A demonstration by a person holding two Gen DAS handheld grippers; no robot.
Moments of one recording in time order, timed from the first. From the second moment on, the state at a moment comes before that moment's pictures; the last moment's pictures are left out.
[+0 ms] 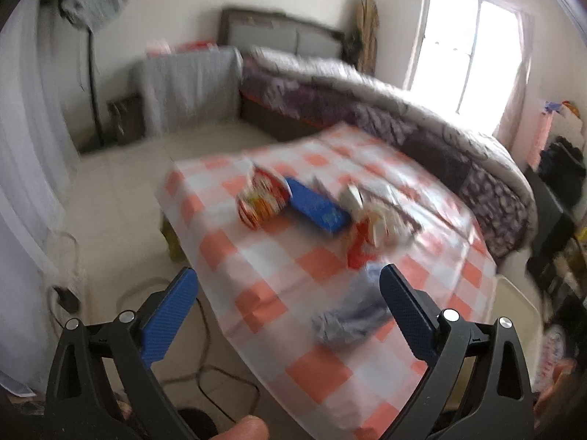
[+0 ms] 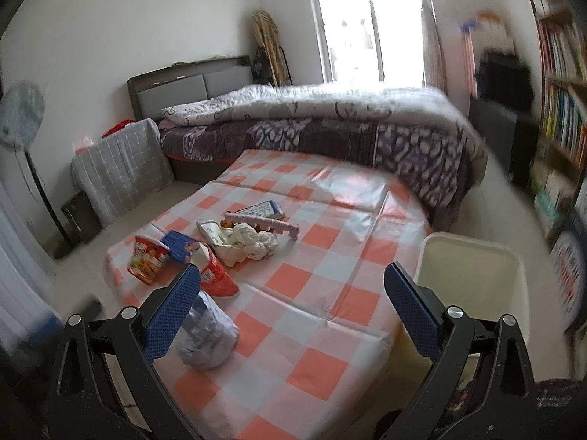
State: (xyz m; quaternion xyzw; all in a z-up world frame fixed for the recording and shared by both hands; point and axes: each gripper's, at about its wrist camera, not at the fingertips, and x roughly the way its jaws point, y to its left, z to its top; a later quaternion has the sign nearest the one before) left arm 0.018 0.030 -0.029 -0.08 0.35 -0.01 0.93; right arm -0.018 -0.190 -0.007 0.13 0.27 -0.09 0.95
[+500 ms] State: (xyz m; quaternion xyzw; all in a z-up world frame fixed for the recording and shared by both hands) left arm 0.073 -0.044 -0.083 0.02 0.46 -0.12 0.88; right arm 0.085 -0.252 -0.016 0.24 0.40 -0.01 0.88
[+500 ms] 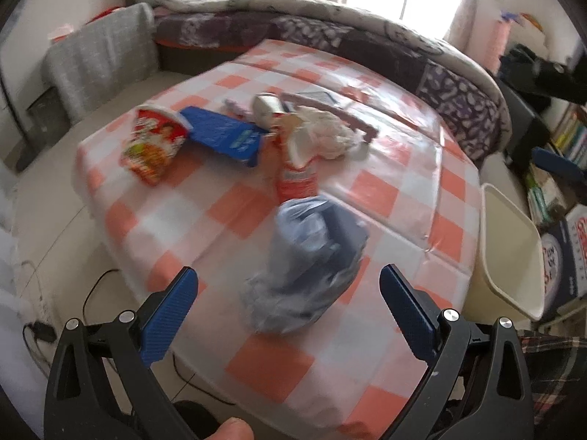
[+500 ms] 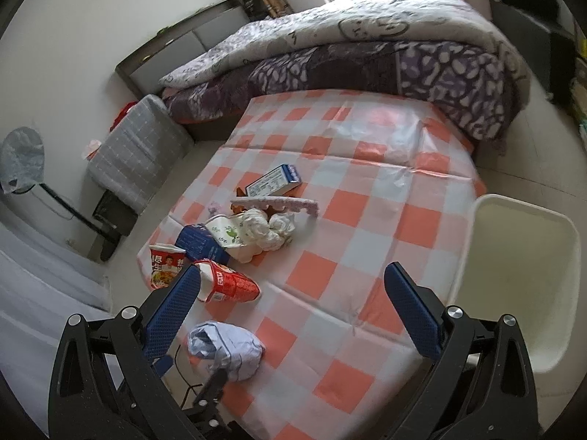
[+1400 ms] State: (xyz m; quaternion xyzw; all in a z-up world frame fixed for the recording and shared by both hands) left arm 0.101 0.058 -0.041 -0.10 0.42 -0.11 0.90; right arm 0.151 -0.121 -0.069 -0.01 0.45 0.07 0.89
